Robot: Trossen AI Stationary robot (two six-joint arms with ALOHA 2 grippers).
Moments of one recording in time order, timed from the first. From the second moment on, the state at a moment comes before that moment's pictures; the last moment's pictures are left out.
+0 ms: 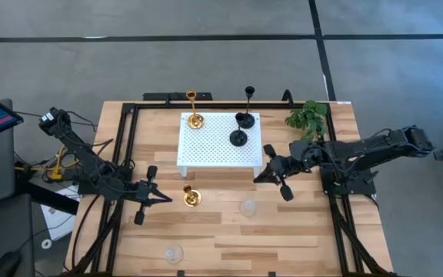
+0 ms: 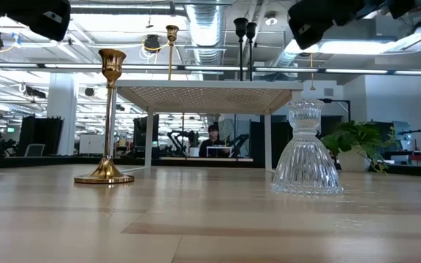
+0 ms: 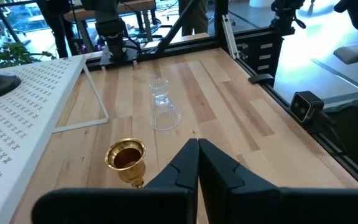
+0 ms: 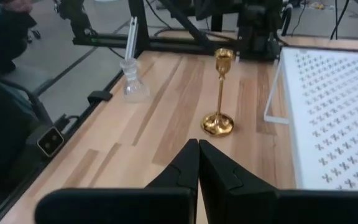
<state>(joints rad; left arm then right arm) -0.79 0.57 0.39 0.03 -0.59 -0.03 0.12 1.07 0.70 -0.01 -0.18 -0.02</state>
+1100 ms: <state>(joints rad) -0.74 0.87 0.39 0.07 -0.58 -0.29 0.12 1.08 0.70 0.02 -0.08 -0.03</state>
